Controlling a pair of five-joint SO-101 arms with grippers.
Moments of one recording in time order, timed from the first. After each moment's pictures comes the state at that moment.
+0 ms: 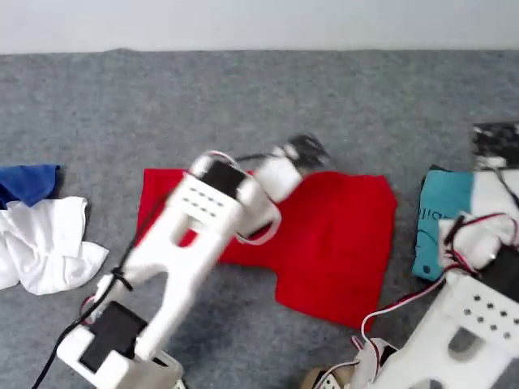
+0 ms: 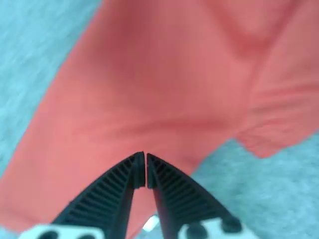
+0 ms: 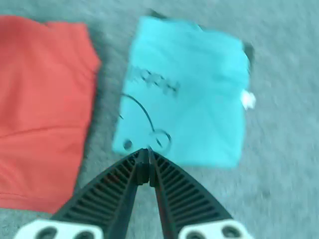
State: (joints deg) left arm 30.8 -1.4 12.7 78.2 -18.2; right arm 32.1 -45.1 17.8 91.0 28.7
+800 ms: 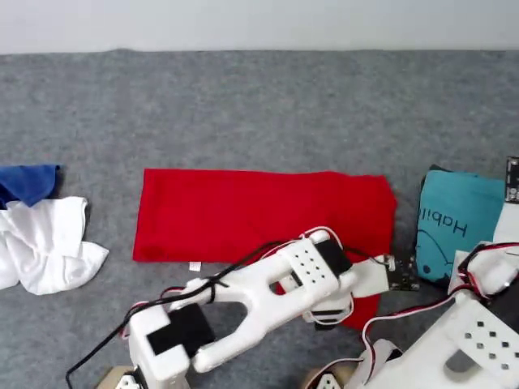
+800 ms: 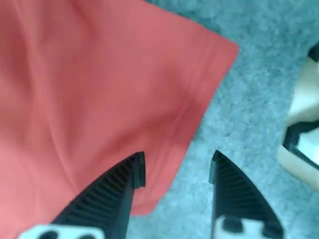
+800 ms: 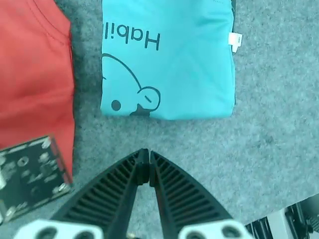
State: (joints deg) left arm 55.6 17.6 10.4 72.9 -18.2; right arm 40.5 -49.1 17.8 99.8 28.7
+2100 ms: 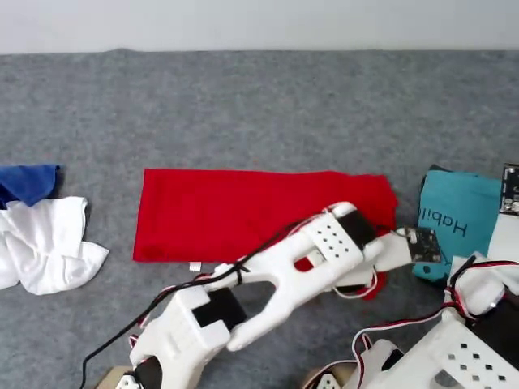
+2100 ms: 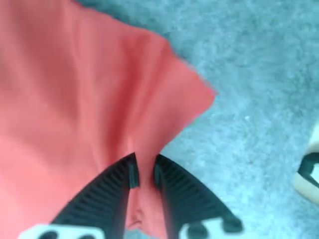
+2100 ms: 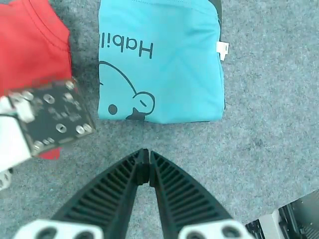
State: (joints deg) left arm 52.7 32.2 -17.3 86.3 -18.0; right arm 40.8 -54.6 17.8 100.2 28.7
